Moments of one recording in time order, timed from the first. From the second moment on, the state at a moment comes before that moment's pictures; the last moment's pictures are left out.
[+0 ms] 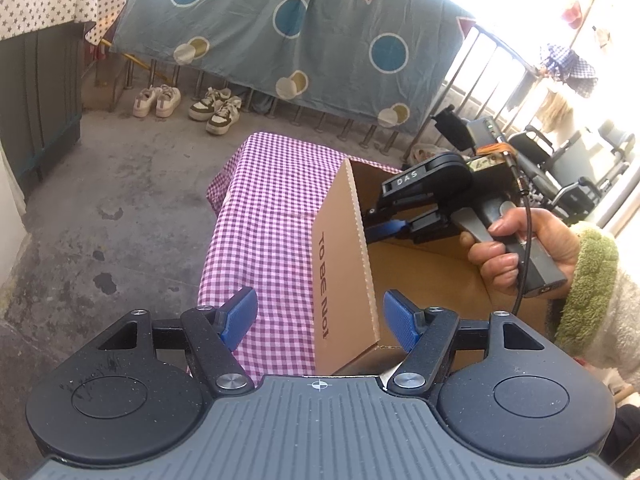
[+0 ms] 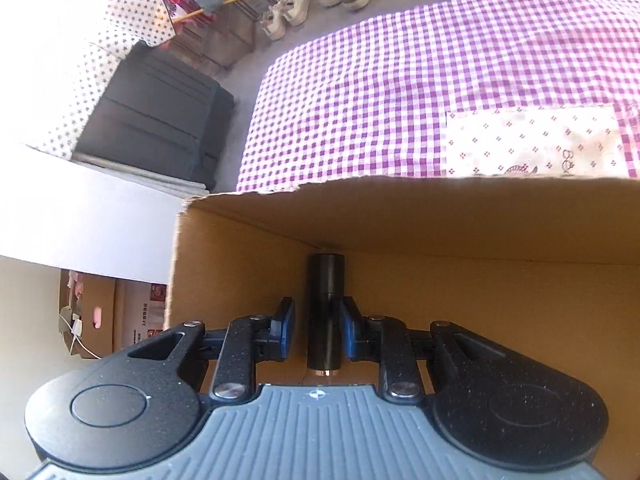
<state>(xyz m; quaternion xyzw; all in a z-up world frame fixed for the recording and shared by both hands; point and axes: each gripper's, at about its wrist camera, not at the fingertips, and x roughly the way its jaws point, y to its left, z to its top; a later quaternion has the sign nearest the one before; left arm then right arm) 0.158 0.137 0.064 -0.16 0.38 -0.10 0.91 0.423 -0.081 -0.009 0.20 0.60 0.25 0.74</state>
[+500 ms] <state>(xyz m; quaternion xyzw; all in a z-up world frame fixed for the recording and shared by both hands) 0.119 0.102 0.079 -0.13 0.37 -0.14 0.91 0.263 -0.228 0.110 0.31 0.44 0.28 0.79</state>
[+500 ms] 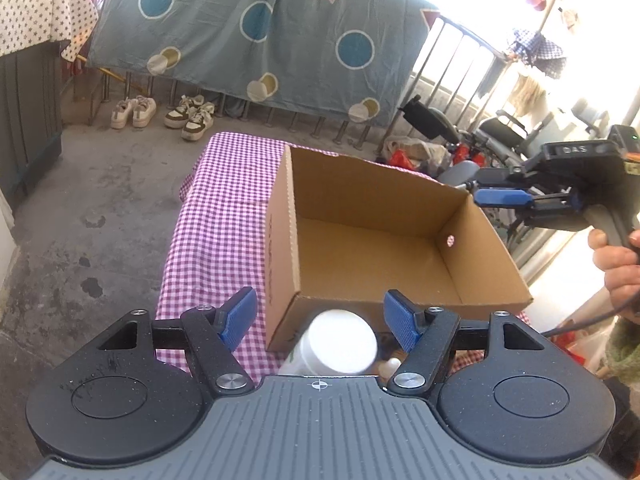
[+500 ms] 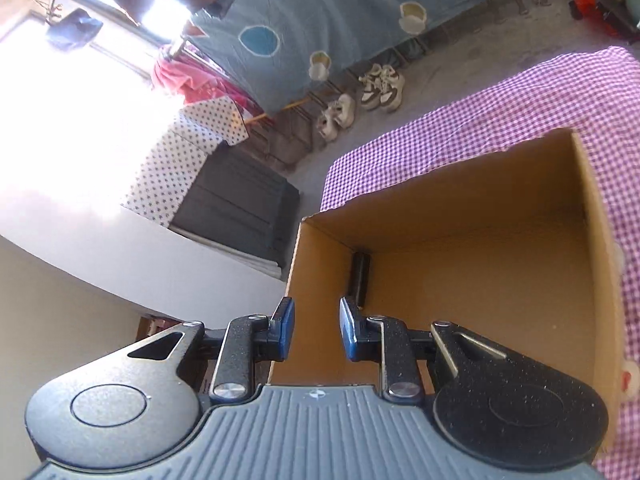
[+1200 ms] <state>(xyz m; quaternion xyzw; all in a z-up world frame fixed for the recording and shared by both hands) 0.064 -0.064 0.014 0.01 0.45 -0.33 0.83 0.089 -0.306 -0.024 0.35 0.44 0.20 0.81</state>
